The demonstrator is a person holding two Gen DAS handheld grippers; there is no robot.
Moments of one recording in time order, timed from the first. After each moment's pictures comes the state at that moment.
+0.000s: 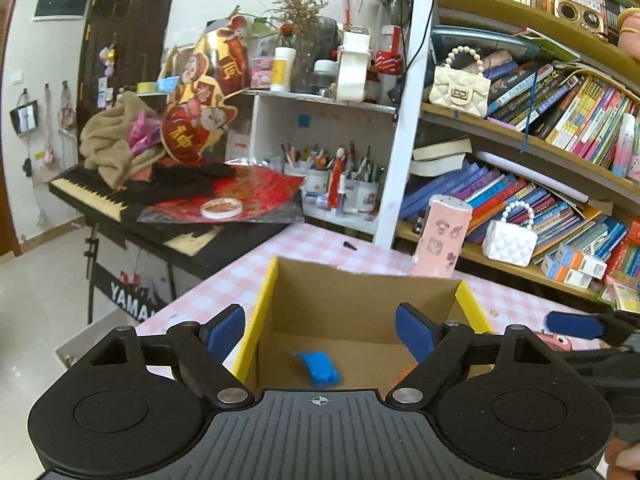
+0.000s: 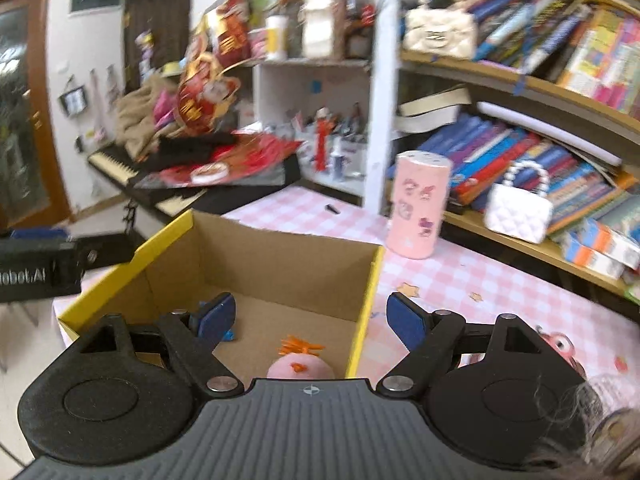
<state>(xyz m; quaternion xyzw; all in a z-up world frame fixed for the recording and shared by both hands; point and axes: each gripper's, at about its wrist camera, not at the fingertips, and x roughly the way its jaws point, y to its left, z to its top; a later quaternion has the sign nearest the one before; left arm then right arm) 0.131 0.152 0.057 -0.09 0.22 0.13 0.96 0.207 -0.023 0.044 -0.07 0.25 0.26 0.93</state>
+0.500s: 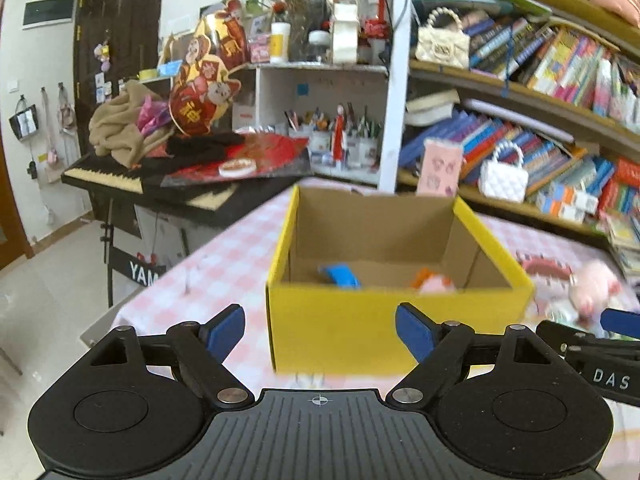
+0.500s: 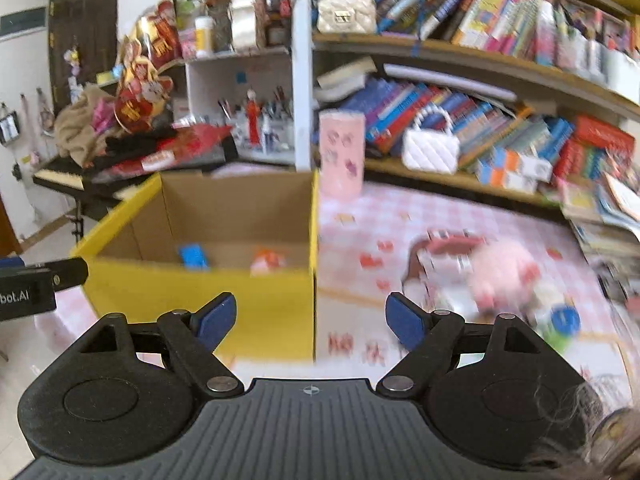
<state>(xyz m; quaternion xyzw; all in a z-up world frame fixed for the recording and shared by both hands) 0.050 0.142 0.024 -0.05 0.27 0.12 0.96 0.092 -0.050 0.010 -0.03 0.27 0.14 0.95</state>
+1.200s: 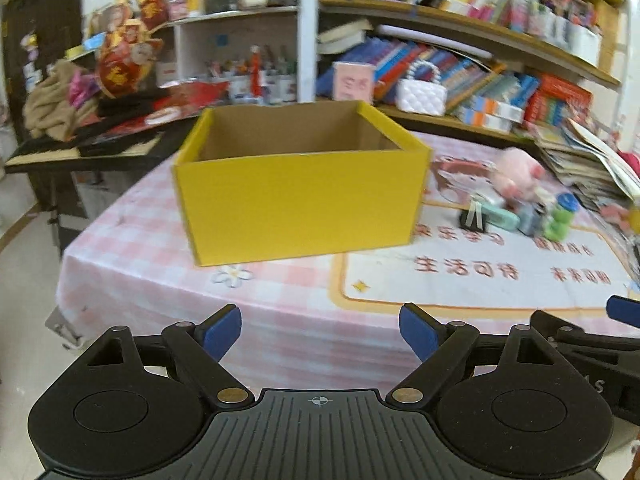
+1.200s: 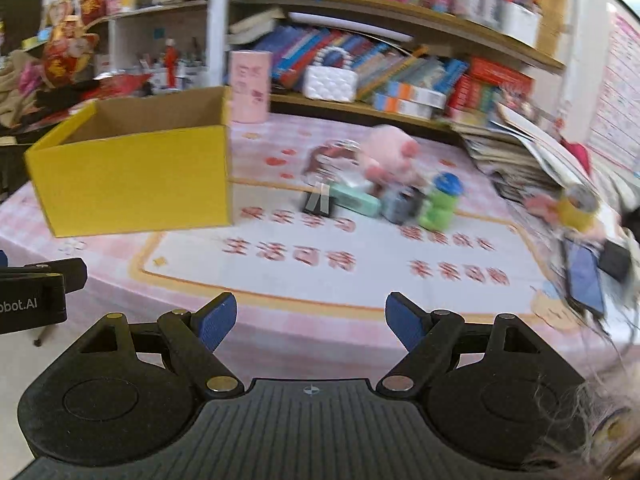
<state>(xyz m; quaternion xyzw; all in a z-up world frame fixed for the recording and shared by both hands) 0.005 0.089 -0.018 -0.01 0.34 0.00 0.94 -0.009 -0.081 -0.031 -0.04 0.32 -0.02 0.95</state>
